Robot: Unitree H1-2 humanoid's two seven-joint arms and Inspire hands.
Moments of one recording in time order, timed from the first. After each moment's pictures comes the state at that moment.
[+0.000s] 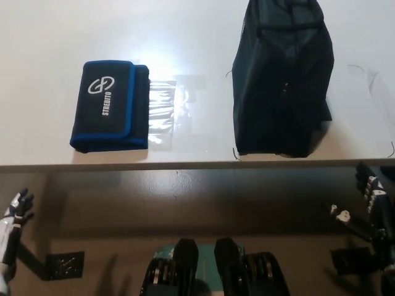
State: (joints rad) left_arm -0.10 0.35 0.17 0.39 0.01 -0.32 -0.01; right_arm -0.15 -0.20 -0.09 0.31 0.02 -0.28 0.02
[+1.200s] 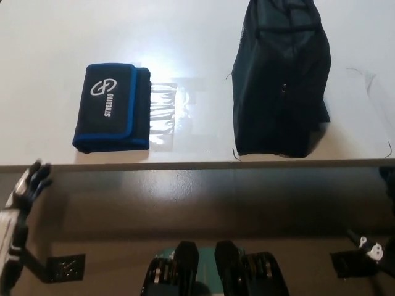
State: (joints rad) left_arm 0.07 0.30 0.10 -0.34 0.01 -0.31 -0.06; right_arm 0.10 -0.21 -0.10 -0.17 0.03 -0.30 0.06
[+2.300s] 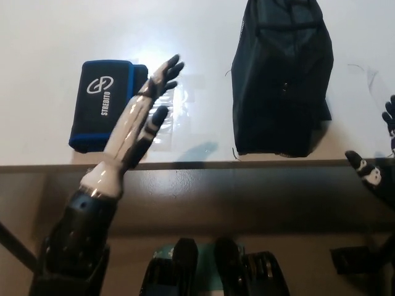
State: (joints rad) left_arm -0.45 0.12 -0.12 -0.16 0.16 -0.03 -0.11; right_arm -0.20 -0.13 -0.14 -0.09 0.09 -0.28 0.02
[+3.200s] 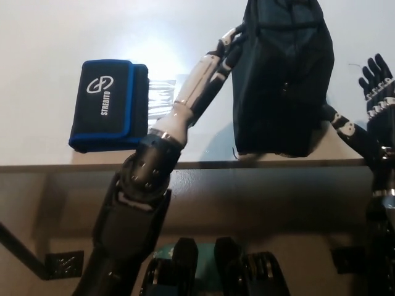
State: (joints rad) left_arm -0.72 -0.03 -0.14 0.23 0.17 0.01 -0.11; right_arm -0.41 -0.09 -0.14 0.11 0.12 -0.22 0.00
